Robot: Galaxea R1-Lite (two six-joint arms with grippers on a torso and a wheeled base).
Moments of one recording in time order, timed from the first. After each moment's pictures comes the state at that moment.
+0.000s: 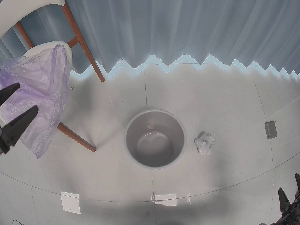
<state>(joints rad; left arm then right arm) -0.16 0.85 -0.66 -0.31 -0.37 0.22 0.00 0.02 -0.02 0.00 -0.03 0.04</state>
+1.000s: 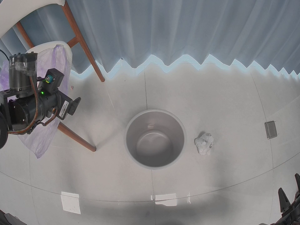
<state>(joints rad) -0.40 1.45 -0.97 -0.24 0.46 0.51 0.01 0.02 -0.02 0.00 -0.03 0.03</state>
